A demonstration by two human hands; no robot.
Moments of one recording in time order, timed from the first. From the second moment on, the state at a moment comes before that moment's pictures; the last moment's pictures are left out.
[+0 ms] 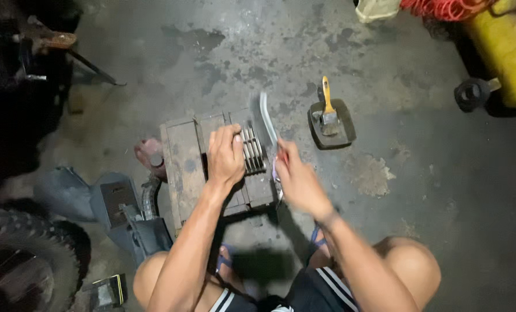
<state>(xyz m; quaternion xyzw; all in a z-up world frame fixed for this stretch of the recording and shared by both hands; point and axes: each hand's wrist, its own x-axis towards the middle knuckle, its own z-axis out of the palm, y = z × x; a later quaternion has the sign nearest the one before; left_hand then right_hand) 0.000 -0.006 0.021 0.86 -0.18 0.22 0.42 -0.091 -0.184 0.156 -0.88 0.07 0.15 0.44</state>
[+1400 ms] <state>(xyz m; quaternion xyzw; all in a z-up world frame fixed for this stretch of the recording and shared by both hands) 0.002 -0.006 0.021 0.85 -0.19 0.25 0.42 -0.088 -0.181 0.117 -0.91 0.01 0.05 0.40</state>
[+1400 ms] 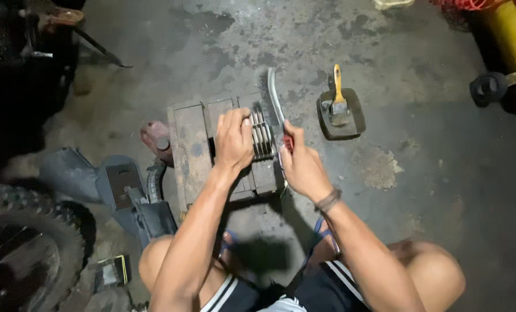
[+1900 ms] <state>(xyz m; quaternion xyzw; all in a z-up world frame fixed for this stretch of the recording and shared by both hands) 0.003 -0.008 -0.010 0.86 -0.17 0.22 0.42 -0.145 -0.175 0.138 -0.92 0.05 0.10 0.38</state>
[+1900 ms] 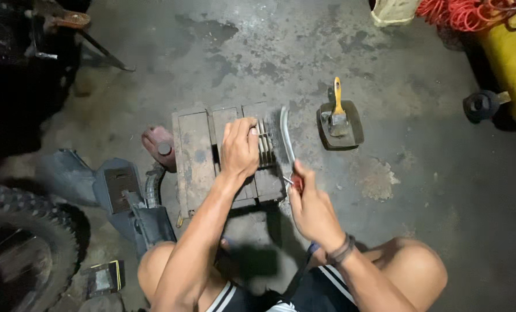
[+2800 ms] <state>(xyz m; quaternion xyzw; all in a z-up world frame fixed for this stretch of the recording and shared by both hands) -0.006 0.024 0.001 0.77 -0.15 0.23 0.57 -0.102 -0.230 0.076 -0.80 0.19 -0.01 0.57</state>
